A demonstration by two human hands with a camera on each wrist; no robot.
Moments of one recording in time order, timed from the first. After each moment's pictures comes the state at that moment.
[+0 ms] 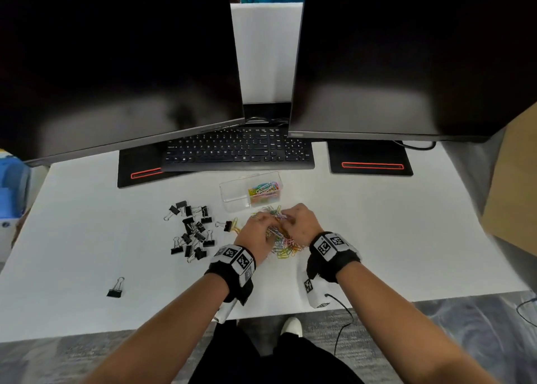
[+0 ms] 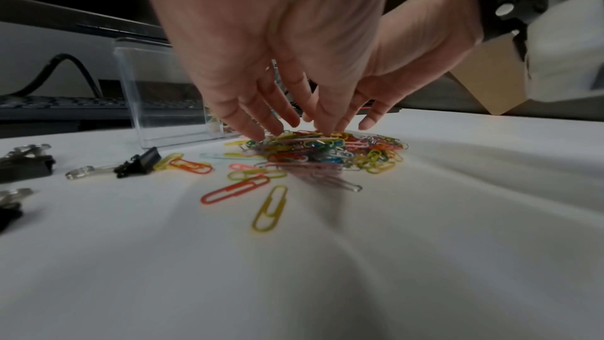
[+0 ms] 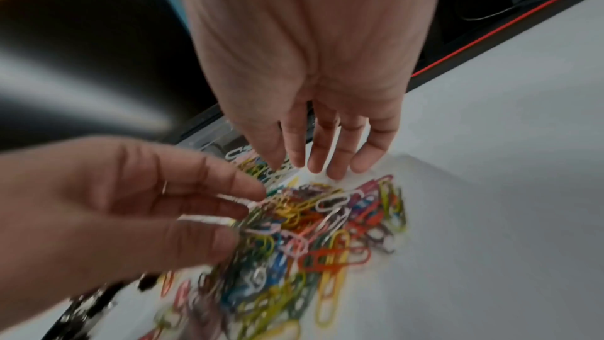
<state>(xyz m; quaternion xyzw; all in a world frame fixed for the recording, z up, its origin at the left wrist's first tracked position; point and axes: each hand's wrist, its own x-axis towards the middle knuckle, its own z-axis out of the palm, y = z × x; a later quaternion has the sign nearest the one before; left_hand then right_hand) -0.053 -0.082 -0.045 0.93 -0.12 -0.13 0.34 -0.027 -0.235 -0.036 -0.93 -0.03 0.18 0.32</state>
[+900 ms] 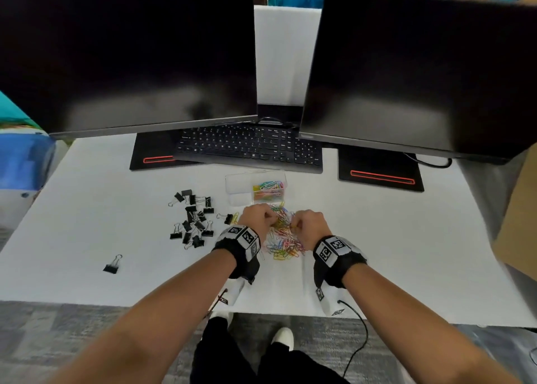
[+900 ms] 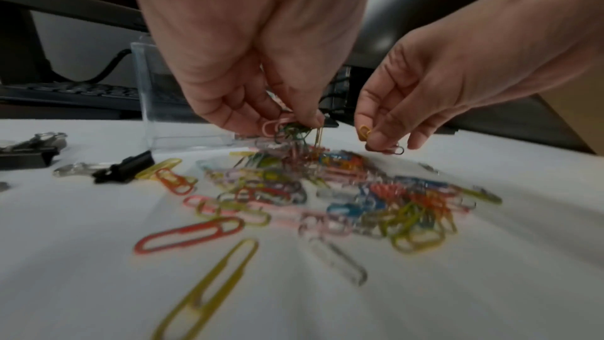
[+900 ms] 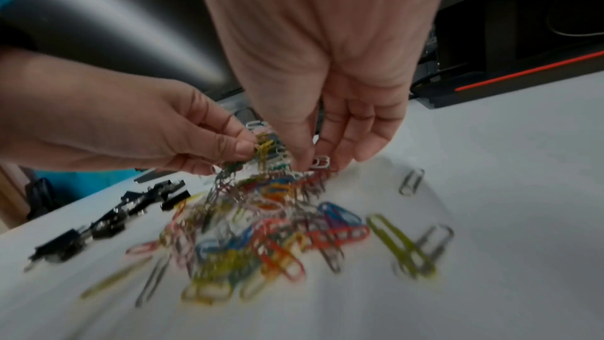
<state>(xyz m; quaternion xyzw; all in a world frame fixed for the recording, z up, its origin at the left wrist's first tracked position) -0.036 -0.099 -0.034 0.92 0.05 -0.10 0.37 -0.033 -0.255 -0.029 -0.95 -0.05 0.17 0.27</state>
